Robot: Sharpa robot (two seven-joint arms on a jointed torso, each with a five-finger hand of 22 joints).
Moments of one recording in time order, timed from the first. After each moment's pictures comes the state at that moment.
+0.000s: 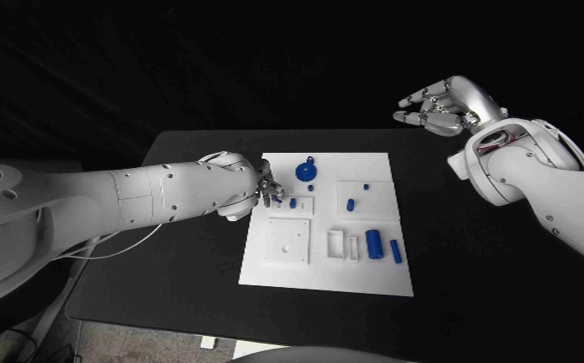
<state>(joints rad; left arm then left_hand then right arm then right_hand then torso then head) 1.25 -0.67 -0.24 1.26 -1.01 -0.20 -0.55 1.01 -0.08 0.57 -0.13 0.48 1.18 0.07 0.08 0.97 1.47 -0.07 0.53 0.19 1.42 -0.14 1.20 0.69 0.02 1.29 -0.16 0.47 1.31 1.03 -0.70 0.40 1.35 -1.42 -0.41 -0.03 1.28 -0.08 0.09 -0.07 0.36 1.18 0.07 0.06 0.07 1.25 -0.02 1.04 1.16 1.45 -0.08 0.94 0.99 0.06 1.47 -0.10 0.95 1.31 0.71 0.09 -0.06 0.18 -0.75</state>
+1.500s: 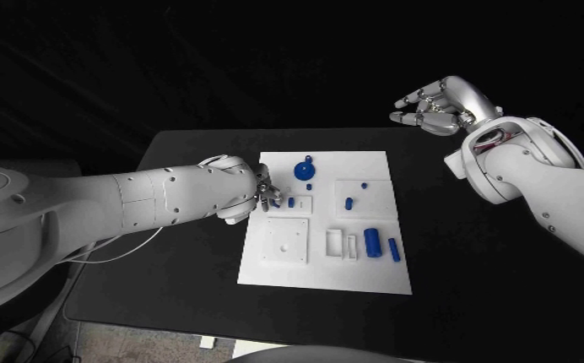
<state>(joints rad) 1.23 -0.65 -0.24 1.23 -1.00 -0.17 -0.55 1.01 -0.07 0.57 -0.14 0.48 1.18 0.07 0.08 0.97 1.47 -0.07 0.53 0.18 1.42 -0.13 1.20 0.68 0.02 1.29 -0.16 0.47 1.31 1.03 -0.70 0.40 1.35 -1.41 -0.38 -0.03 1.28 -0.08 0.09 -0.07 0.37 1.18 0.07 0.06 0.07 1.25 -0.02 1.04 1.16 1.45 -0.08 0.94 0.99 0.06 1.47 -0.10 0.95 1.31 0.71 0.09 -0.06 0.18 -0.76</state>
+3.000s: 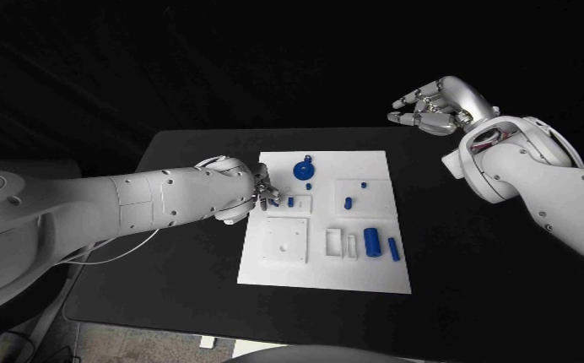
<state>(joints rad) 1.22 -0.65 -0.24 1.23 -1.03 -0.19 -0.52 1.01 -0.08 0.57 -0.13 0.48 1.19 0.07 0.08 0.97 1.48 -0.07 0.53 0.18 1.42 -0.13 1.20 0.68 0.02 1.29 -0.16 0.47 1.31 1.03 -0.69 0.40 1.35 -1.41 -0.38 -0.04 1.28 -0.08 0.09 -0.06 0.37 1.18 0.07 0.06 0.07 1.25 -0.02 1.04 1.16 1.45 -0.08 0.94 0.99 0.06 1.47 -0.10 0.95 1.31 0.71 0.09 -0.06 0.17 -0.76</state>
